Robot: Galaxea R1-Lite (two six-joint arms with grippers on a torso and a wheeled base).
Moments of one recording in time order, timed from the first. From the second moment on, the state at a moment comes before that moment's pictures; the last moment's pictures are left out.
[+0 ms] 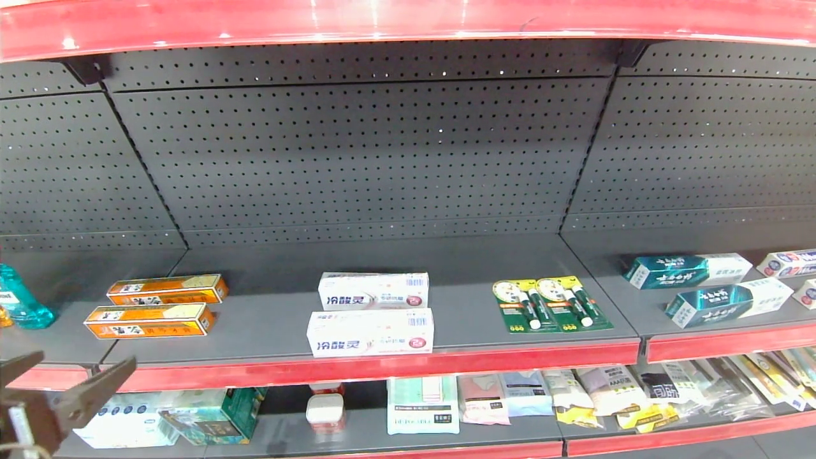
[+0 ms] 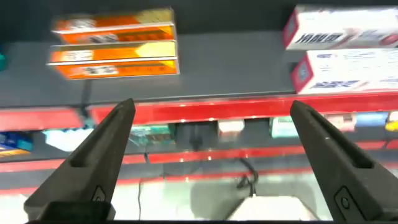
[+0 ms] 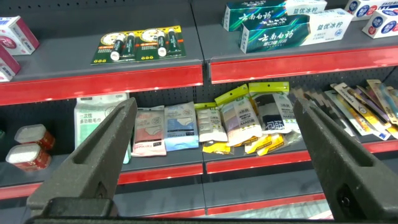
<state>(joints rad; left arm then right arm) 0.01 0.80 -0.35 -0.09 -0.02 0.00 -0.09 0.10 0.00 0.00 0.00 0.00</state>
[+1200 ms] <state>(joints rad) 0.01 0.00 -0.09 0.15 0.03 0.02 -0.09 0.10 0.00 0.00 0.02 0.00</state>
